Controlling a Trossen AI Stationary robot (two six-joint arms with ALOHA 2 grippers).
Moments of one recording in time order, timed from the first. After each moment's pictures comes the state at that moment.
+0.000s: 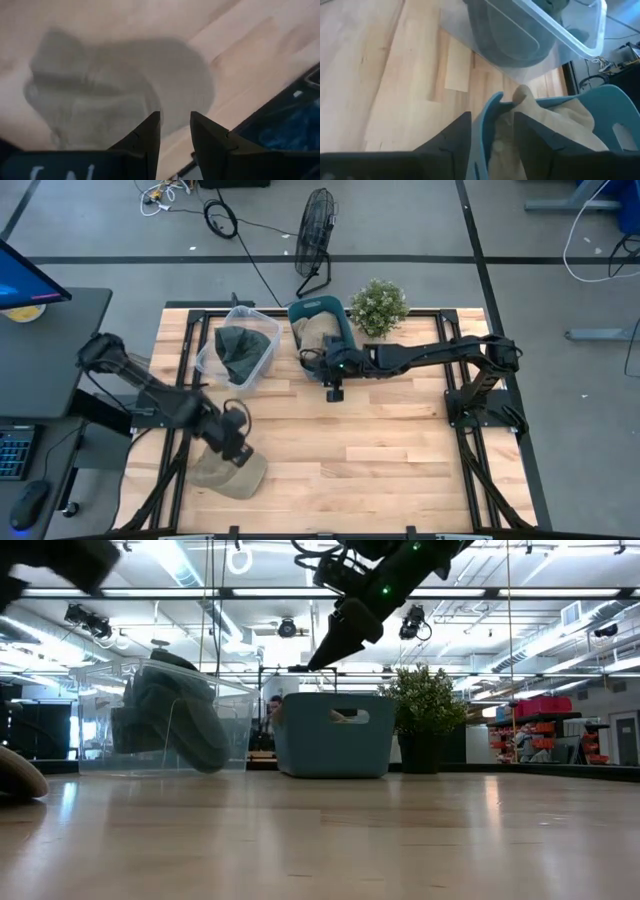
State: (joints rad) left arm -0.57 1.23 0.92 -0.89 0.05 -1.55; right arm -0.07 1.73 1.27 -0.27 0.19 -0.36
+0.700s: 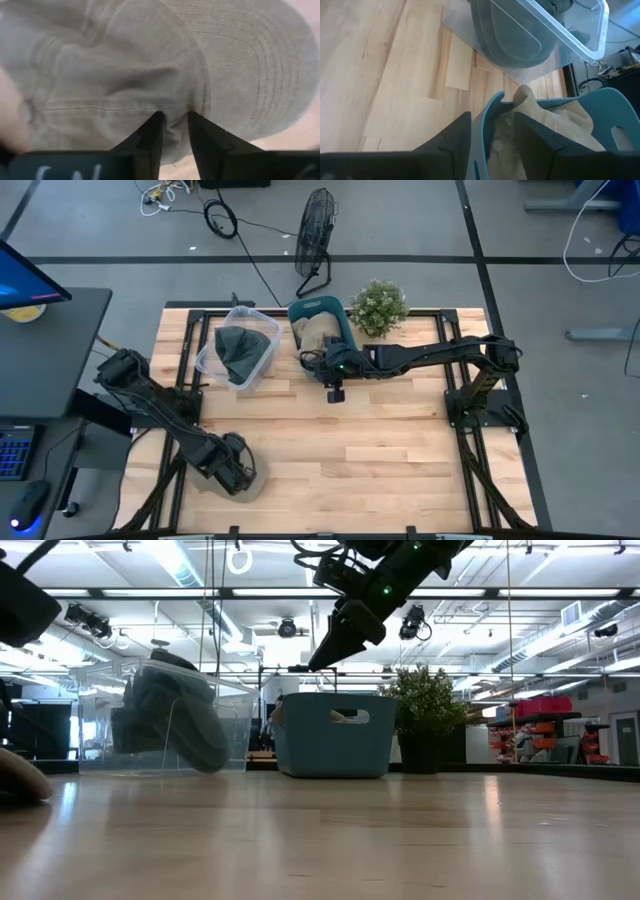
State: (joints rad) left arm -0.76 1.55 0.92 -0.78 0.05 -1.82; right arm -0.07 1.73 1.27 -0.27 0.19 -0.39
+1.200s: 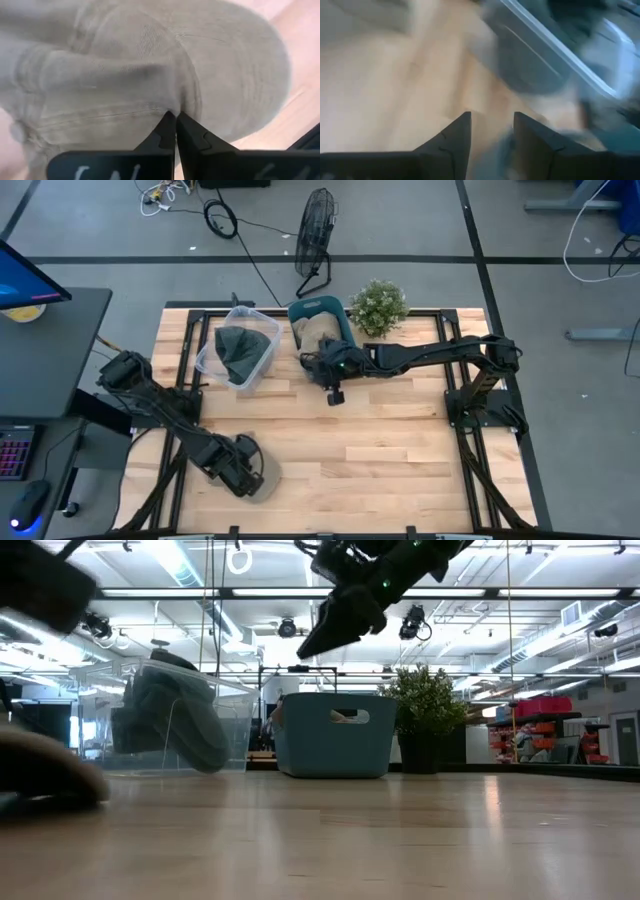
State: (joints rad) left arm -0.73 1.57 0.94 -0.68 -0.08 -1.60; right arm -0.07 1.73 1.28 -0.21 0.04 -0.46
